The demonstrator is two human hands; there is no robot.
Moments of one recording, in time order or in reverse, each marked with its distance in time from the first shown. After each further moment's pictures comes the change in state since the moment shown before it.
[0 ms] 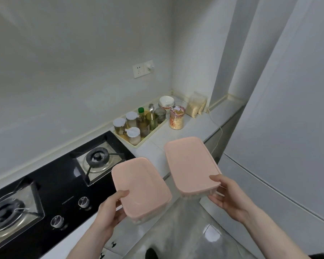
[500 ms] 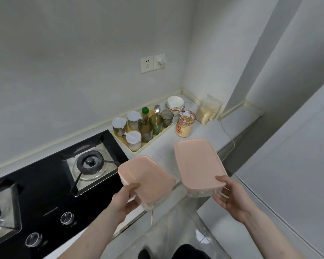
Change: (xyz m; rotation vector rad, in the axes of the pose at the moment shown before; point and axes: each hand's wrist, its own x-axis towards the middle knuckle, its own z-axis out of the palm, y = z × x) left_hand 0.160 0.027 0.069 -0.187 0.044 -0.204; right_hand 0.130 -0.075 0.021 -0.057 0.059 0.031
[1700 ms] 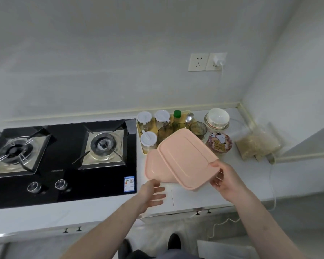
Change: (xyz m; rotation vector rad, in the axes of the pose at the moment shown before) left_hand 0.103 -0.008 0.163 -0.122 0.193 -0.097; right_hand 0.230 -0.160 0.088 -0.399 -0.377 0.109
